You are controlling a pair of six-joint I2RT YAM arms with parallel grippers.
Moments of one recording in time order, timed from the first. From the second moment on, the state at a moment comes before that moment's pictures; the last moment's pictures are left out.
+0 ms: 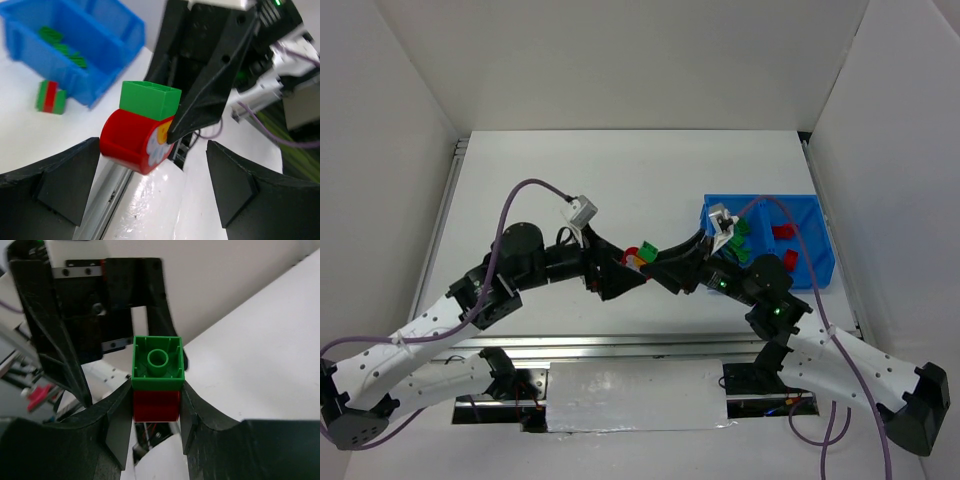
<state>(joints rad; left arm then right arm) -0.85 0.88 0.95 -0.19 0.29 -0.53 0.83 0.72 0.52 0.46 -0.27 0.67</state>
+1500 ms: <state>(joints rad) -0.85 0.89 0.84 0.09 0.68 -0.45 0.81 0.63 0.55 0.44 -0.53 0.65</state>
